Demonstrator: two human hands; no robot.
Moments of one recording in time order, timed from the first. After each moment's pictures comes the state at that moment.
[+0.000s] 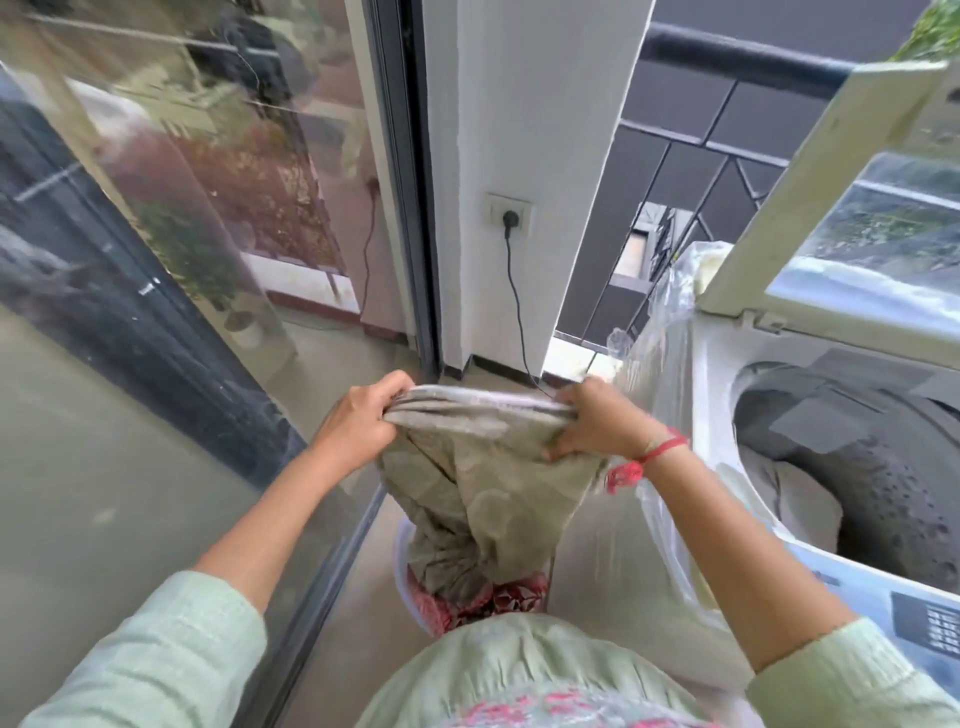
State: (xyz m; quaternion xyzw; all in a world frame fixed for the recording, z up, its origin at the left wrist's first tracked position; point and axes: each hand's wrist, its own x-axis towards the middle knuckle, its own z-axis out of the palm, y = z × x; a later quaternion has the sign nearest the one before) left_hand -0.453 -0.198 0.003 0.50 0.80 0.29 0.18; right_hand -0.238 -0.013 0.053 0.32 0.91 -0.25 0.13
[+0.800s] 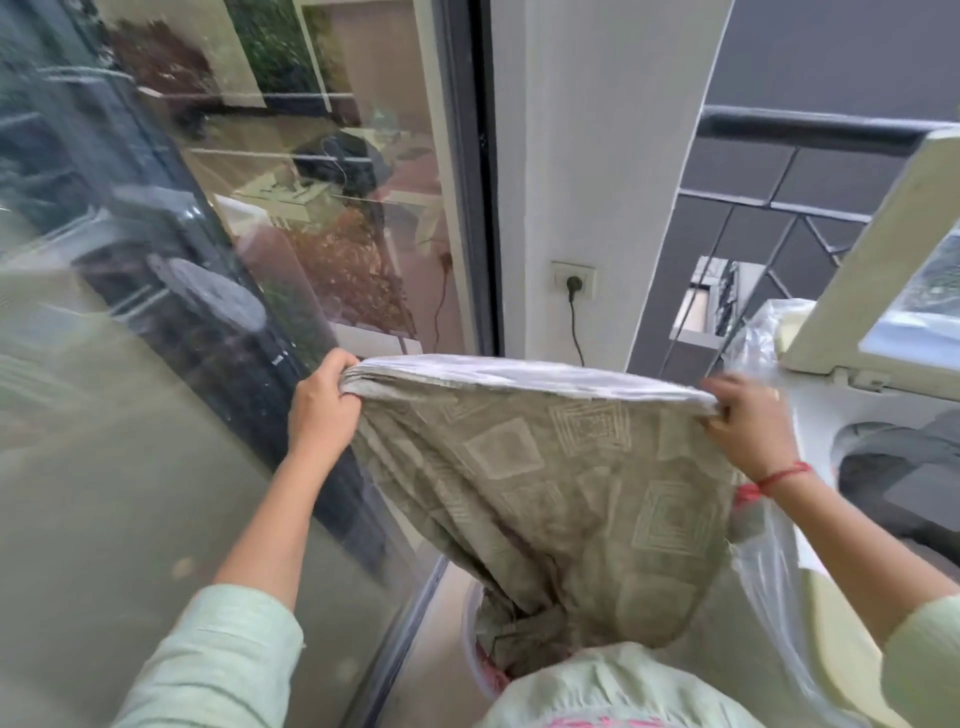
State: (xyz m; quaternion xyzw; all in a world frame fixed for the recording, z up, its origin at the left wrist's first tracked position) left_hand -0.542 -0.241 0.070 0.31 0.89 0.32 -0.06; right_hand -0.218 0.060 0.027 0.37 0.89 -0.10 -0.26
